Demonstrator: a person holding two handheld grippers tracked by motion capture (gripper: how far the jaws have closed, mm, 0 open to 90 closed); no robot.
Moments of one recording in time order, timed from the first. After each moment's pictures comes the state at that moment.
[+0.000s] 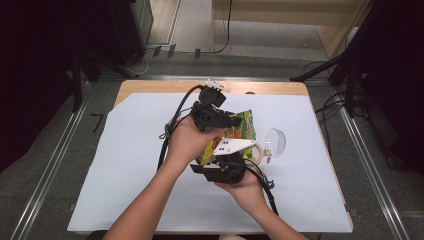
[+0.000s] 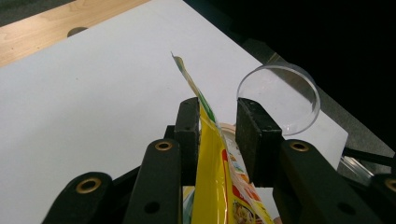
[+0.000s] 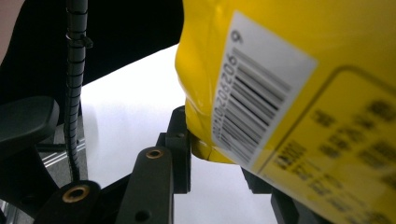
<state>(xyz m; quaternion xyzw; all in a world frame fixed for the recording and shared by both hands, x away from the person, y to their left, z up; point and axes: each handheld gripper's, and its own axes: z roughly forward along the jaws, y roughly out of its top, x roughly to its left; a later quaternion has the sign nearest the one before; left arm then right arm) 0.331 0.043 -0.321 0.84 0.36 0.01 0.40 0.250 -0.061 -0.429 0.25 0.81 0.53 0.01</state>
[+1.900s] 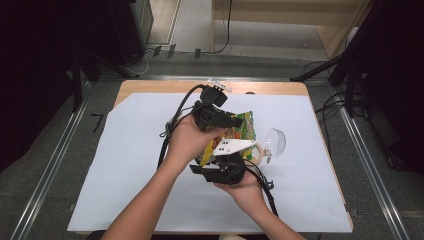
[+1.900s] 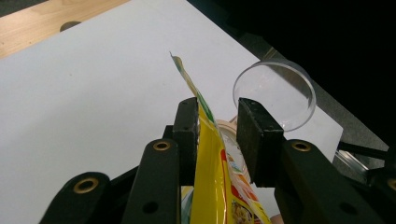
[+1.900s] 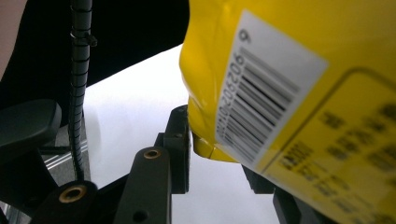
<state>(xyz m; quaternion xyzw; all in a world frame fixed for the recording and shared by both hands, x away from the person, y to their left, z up) 0.332 0.040 -0.319 0.85 0.36 0.00 0.39 0.249 -0.060 -0.428 0.25 0.81 0.54 0.00</state>
